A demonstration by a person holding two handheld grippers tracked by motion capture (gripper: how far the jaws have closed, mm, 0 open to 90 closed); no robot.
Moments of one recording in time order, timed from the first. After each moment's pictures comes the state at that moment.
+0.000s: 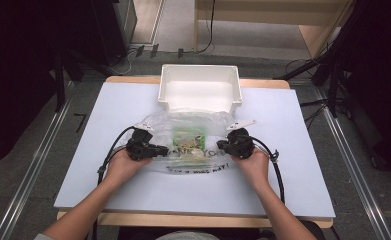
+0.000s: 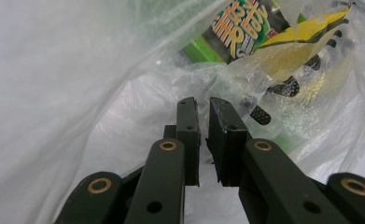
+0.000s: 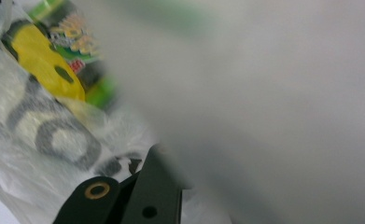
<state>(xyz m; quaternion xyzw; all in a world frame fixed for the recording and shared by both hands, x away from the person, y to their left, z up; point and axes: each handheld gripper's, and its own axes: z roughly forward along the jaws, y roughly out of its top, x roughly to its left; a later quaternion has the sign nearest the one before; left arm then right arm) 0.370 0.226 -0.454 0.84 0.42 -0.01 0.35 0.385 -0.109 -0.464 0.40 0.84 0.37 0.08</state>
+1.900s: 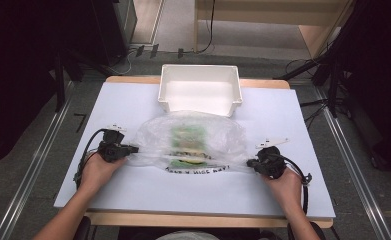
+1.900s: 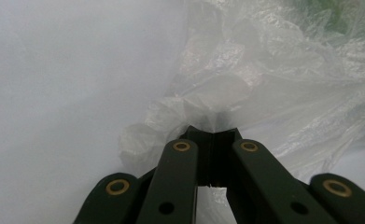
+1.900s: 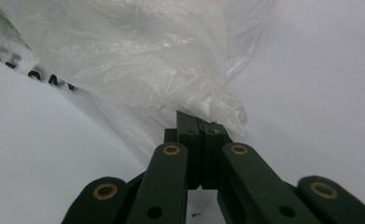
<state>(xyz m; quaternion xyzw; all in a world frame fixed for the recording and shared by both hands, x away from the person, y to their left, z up) 0.359 0.298 -0.451 0.80 0.51 0.07 0.31 0.330 -0.187 -0.468 0.46 0.83 0.31 0.08</state>
